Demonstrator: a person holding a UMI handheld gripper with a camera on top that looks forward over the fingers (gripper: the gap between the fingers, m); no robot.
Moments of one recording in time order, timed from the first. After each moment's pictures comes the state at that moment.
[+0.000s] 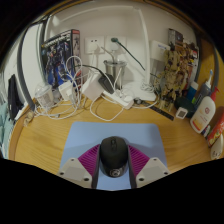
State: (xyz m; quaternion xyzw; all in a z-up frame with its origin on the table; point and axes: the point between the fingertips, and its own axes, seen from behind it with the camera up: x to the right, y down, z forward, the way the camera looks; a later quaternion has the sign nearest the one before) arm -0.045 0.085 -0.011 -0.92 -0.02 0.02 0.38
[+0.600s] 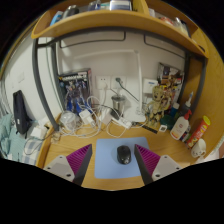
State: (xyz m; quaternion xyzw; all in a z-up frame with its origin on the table) arm -0.085 0.007 0.185 -0.90 0.01 0.01 0.43
